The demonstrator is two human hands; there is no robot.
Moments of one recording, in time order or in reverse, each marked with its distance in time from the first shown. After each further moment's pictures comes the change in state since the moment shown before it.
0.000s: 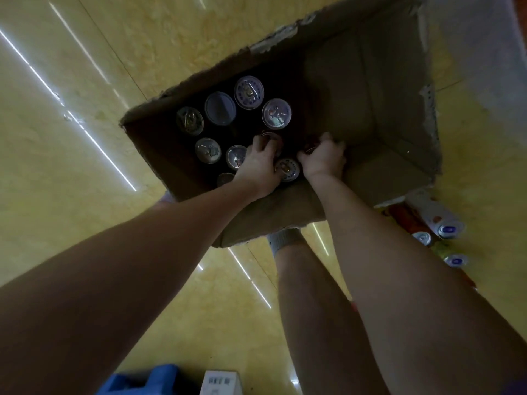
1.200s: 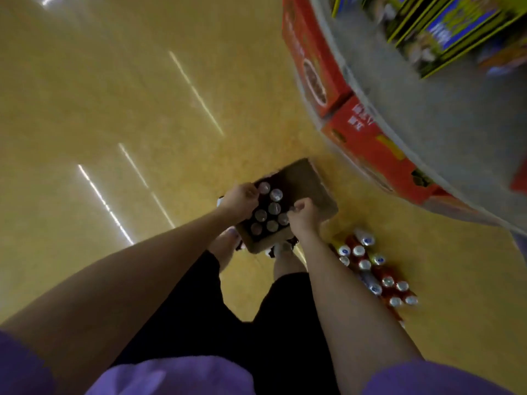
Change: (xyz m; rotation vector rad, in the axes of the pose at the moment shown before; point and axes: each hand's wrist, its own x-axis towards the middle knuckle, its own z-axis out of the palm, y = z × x) left_hand -0.320 0.198 -0.294 -0.034 0.148 -0.082; right_hand -0.342 -0.063 -0.264 0.446 -0.037 -0.105
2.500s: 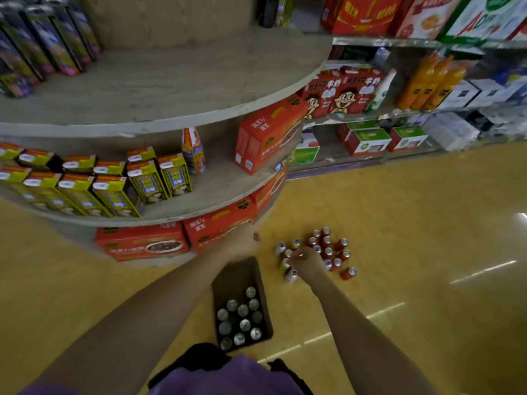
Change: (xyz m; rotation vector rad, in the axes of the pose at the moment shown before) left_hand -0.243 0.137 -0.099 0.967 -0.488 1.323; right_hand -0.360 -0.001 0.010 0.872 0.872 0.287
